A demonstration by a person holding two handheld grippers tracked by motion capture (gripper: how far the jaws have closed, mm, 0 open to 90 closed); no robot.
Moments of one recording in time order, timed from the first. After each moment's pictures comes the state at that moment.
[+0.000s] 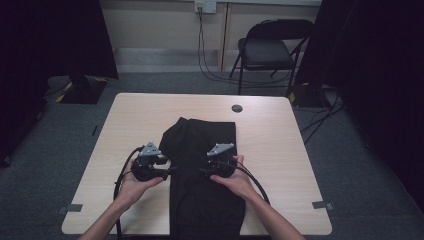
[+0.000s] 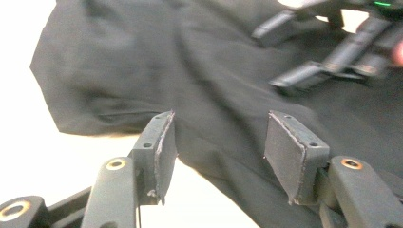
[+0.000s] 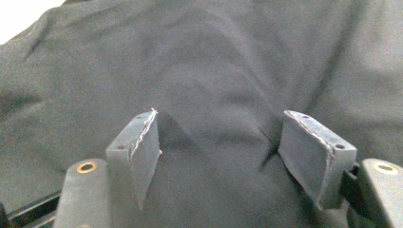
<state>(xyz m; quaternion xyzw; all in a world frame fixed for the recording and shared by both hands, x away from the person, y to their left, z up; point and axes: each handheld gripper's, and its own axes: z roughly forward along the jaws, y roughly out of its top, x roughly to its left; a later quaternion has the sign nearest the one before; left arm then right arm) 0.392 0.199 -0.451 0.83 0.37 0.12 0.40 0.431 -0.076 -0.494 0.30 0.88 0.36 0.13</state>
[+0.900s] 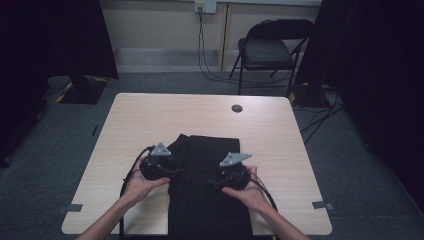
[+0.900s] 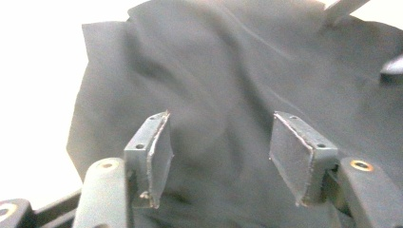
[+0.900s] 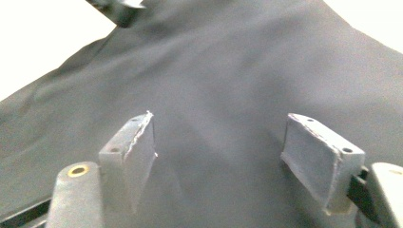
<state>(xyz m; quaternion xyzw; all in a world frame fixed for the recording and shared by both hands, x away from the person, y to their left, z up) 0.411 0.181 -0.451 0.85 0.34 0.13 0.38 0.391 -0.113 -0.465 0.29 0.86 0.41 0.10</state>
